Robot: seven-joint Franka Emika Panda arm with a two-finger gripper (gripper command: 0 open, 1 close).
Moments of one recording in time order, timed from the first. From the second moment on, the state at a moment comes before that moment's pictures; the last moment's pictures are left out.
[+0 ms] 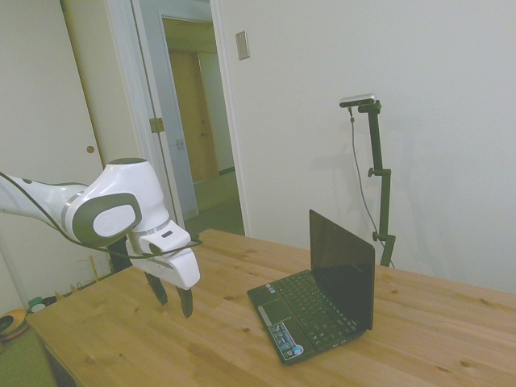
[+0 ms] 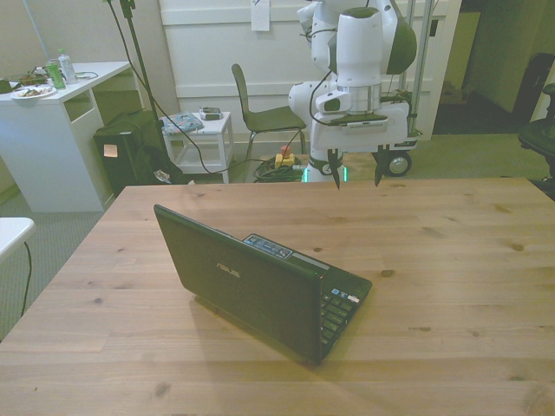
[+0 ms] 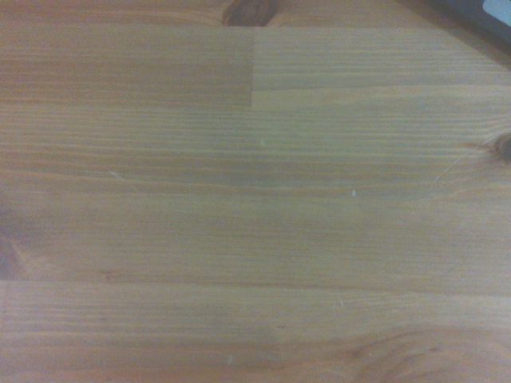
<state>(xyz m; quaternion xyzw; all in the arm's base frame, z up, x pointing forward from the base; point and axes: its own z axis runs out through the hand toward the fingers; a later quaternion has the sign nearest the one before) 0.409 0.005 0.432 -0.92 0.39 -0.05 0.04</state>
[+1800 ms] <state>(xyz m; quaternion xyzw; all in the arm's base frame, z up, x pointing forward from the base) 0.583 -0.329 0.631 -0.80 0.56 -0.20 -0.02</state>
